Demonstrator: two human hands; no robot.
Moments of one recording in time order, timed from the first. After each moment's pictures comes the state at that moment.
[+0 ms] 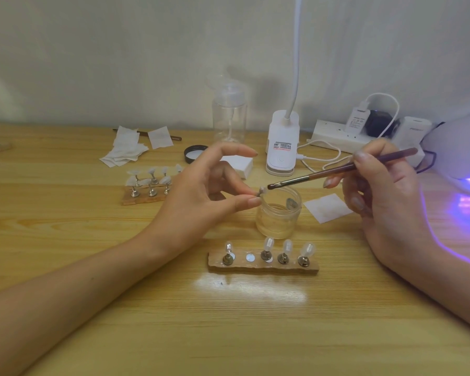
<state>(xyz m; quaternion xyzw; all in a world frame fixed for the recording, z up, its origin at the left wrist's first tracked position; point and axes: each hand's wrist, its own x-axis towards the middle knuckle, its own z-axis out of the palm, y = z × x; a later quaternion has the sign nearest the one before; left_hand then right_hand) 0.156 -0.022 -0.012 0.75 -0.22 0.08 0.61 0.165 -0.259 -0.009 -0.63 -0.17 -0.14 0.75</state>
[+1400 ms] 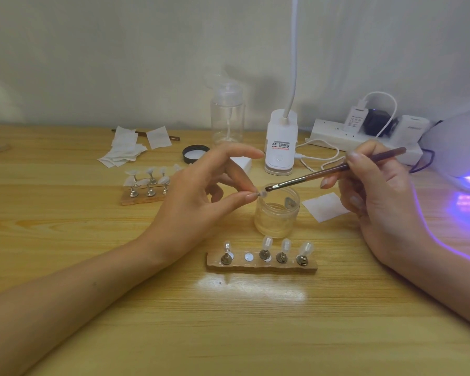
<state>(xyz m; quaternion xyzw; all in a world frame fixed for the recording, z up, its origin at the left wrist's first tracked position) 0.160 -0.020 -0.017 0.78 -0.28 0.15 0.55 0.170 -0.260 -0.011 -0.63 -0.16 -0.12 0.75</state>
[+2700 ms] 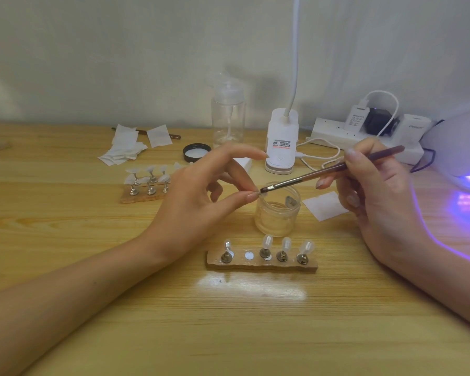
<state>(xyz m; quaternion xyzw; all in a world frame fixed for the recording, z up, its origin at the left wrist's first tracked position) 0.157 -0.022 -0.015 0.78 -0.28 0.16 0.53 0.168 -0.257 -0.010 -0.63 -0.17 -0.12 0.74</state>
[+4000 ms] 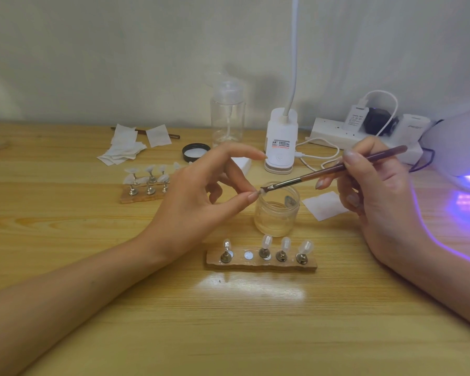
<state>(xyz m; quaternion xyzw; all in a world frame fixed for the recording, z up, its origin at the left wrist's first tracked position) 0.157 -0.022 -0.016 0.78 -0.27 0.16 0.54 0.167 -0.257 -0.010 -0.65 -0.19 -0.13 0.73</state>
